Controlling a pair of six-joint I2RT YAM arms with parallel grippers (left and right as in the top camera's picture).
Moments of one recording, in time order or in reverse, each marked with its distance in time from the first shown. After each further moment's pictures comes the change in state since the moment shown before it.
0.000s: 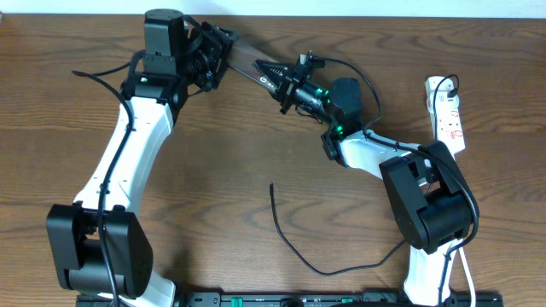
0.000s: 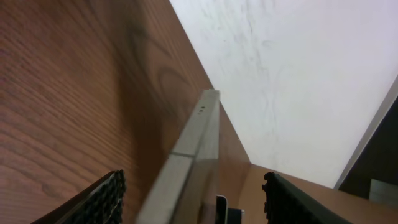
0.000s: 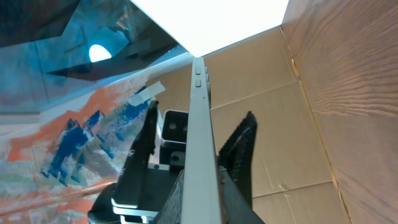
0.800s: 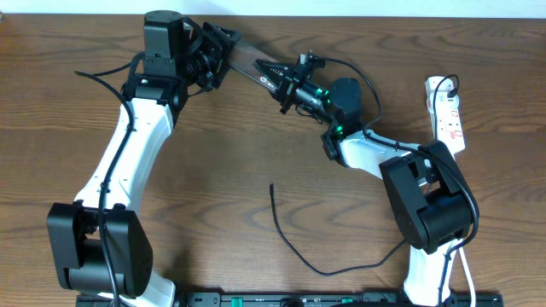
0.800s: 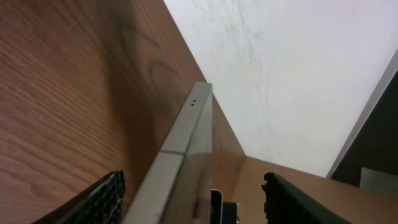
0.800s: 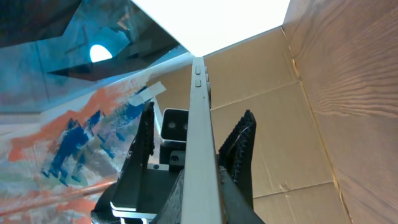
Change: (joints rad) left arm 0.004 0.002 -0.013 0.035 0.044 0.000; right arm 0.000 0.000 0.000 0.006 0.002 0.000
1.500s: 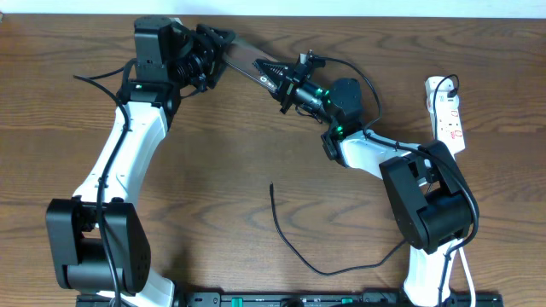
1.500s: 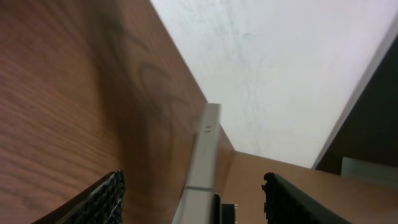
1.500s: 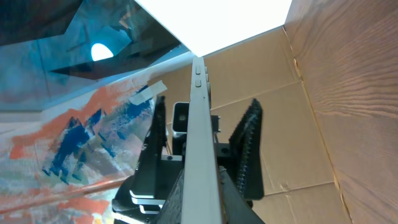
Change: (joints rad) left arm 0.045 0.007 -0.061 0.135 0.084 -0.003; right arm 0.000 0.000 0.000 0.005 0.000 0.000
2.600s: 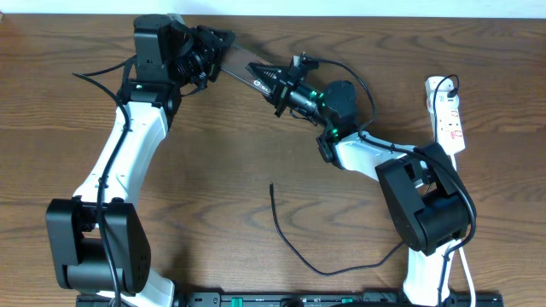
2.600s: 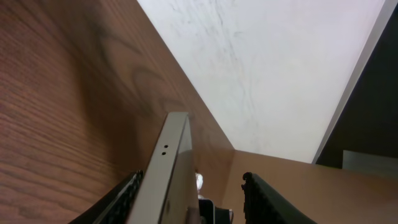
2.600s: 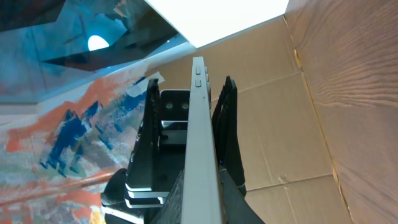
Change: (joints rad) left arm -0.002 0.000 0.000 0.020 0.003 0.030; right arm 0.028 0.000 0.000 0.009 -0.001 0.000
